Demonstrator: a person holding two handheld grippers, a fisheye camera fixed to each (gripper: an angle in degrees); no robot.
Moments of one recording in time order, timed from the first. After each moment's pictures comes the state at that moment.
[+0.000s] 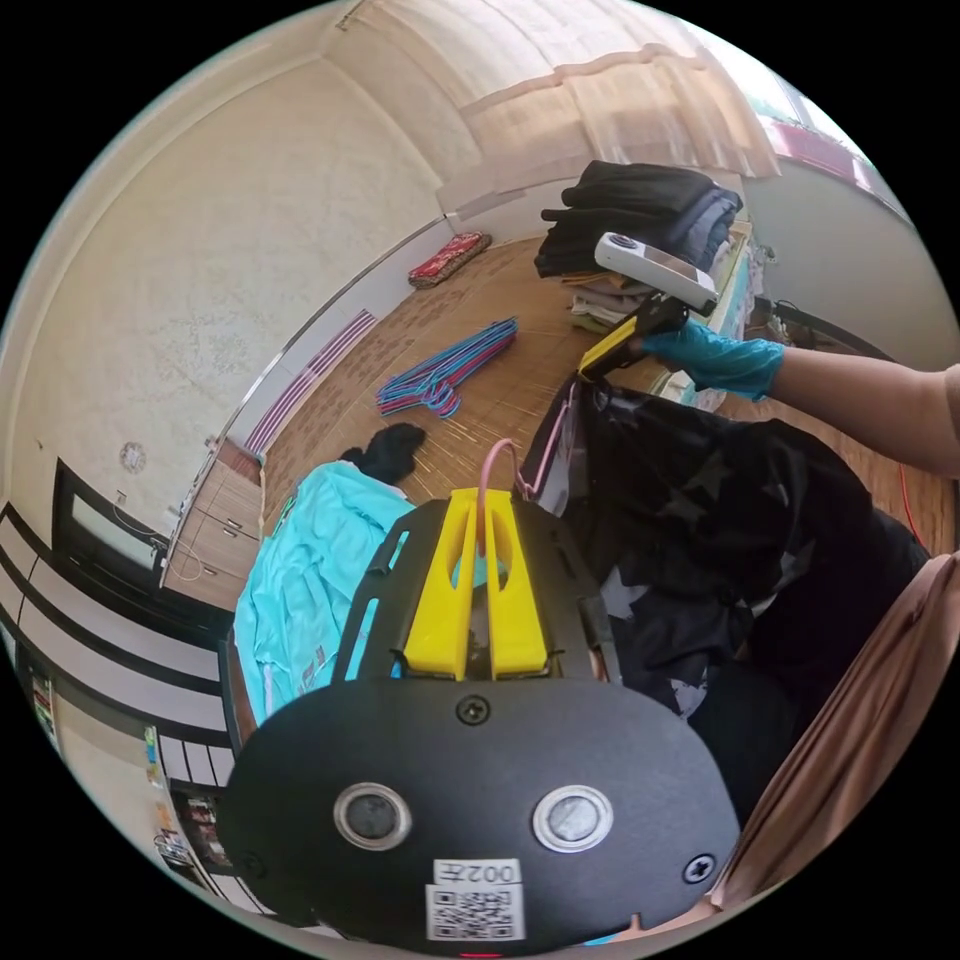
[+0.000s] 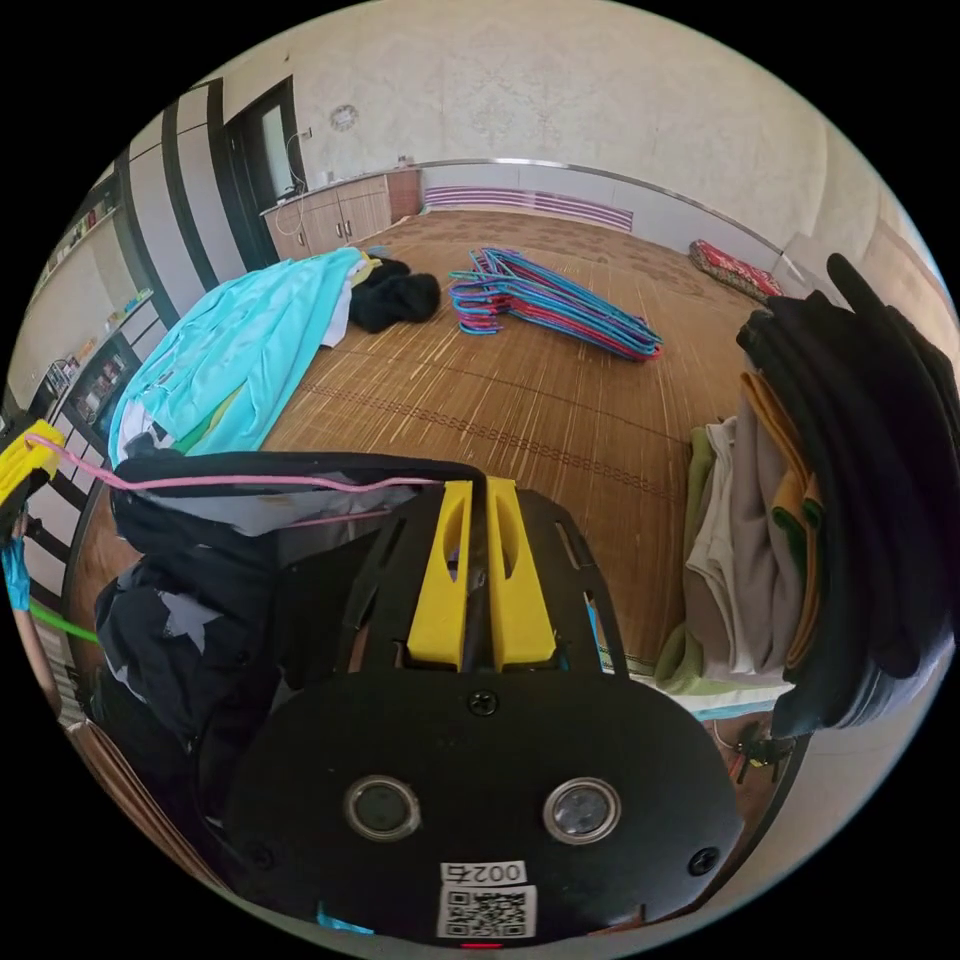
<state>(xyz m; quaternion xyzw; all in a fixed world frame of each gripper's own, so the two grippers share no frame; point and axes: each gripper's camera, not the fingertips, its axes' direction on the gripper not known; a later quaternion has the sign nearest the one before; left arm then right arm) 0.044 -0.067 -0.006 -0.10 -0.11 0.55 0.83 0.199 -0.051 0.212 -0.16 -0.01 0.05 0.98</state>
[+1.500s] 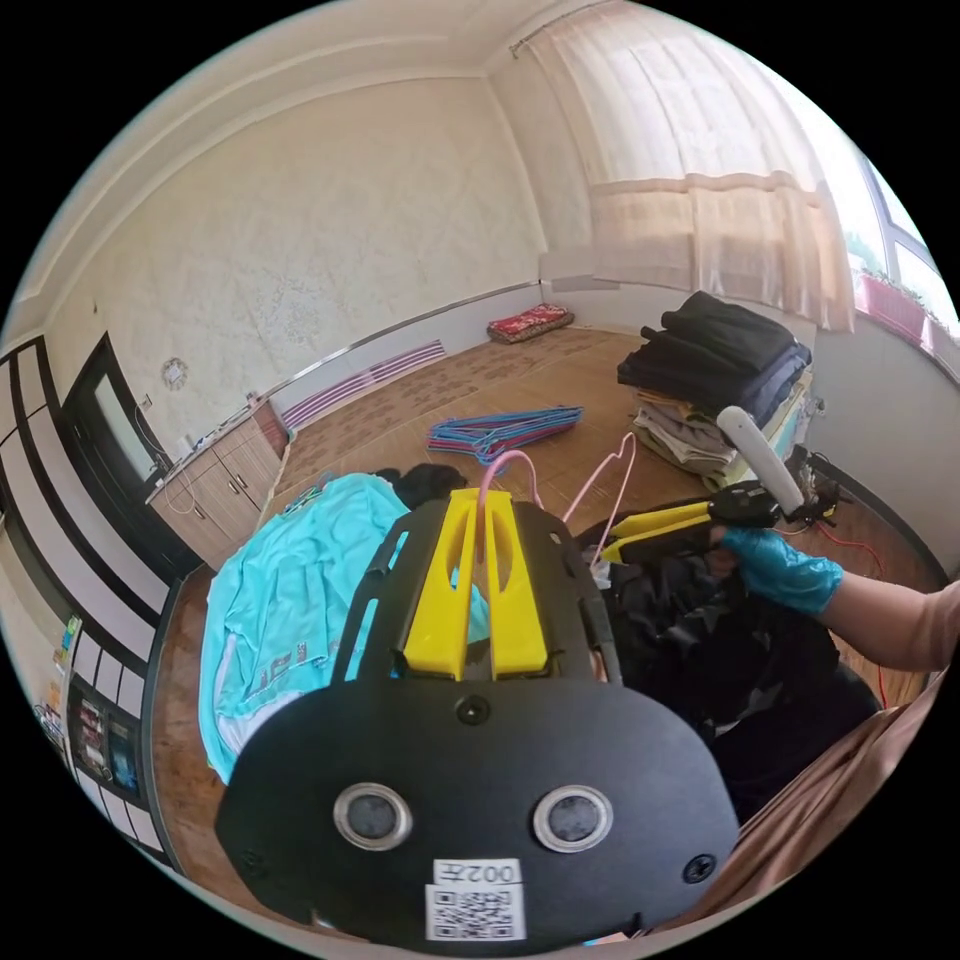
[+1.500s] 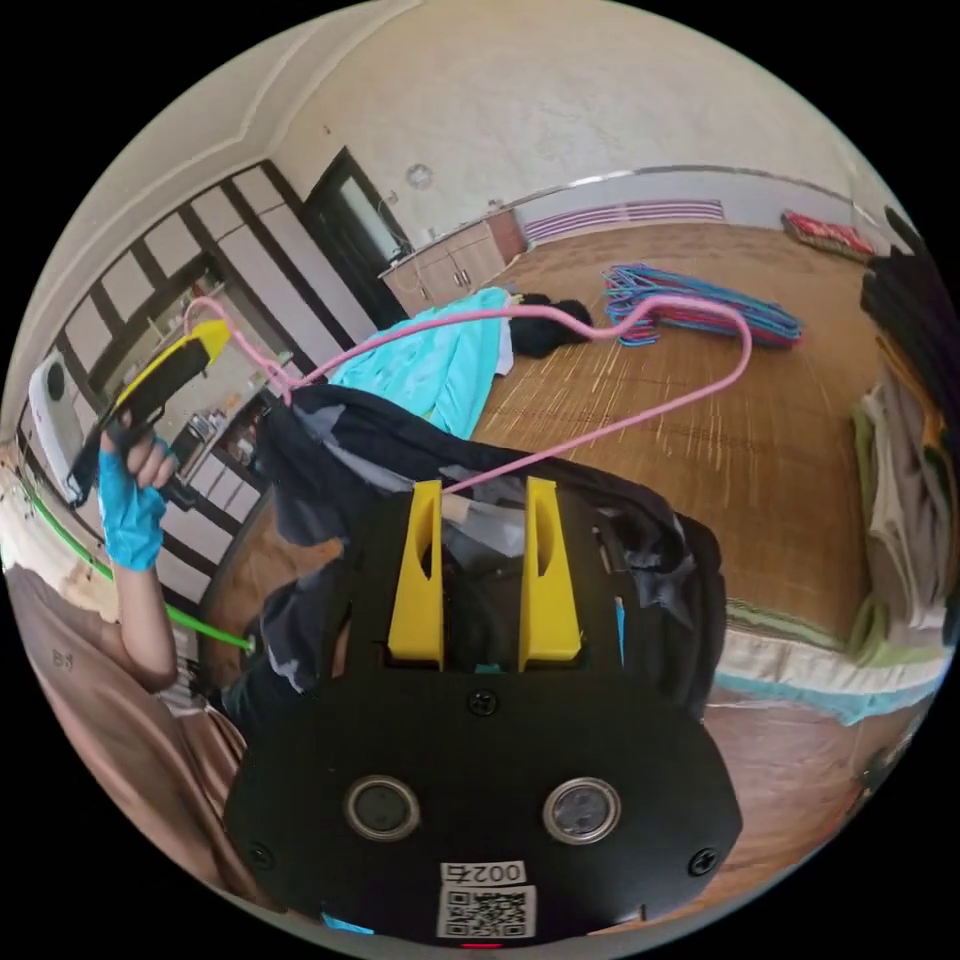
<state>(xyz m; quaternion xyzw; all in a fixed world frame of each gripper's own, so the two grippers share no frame) -0.050 -0.087 -0.091 0.00 -0.07 0.42 0.91 0.184 -0.050 0.112 -0.09 -0.25 0.15 0.95</state>
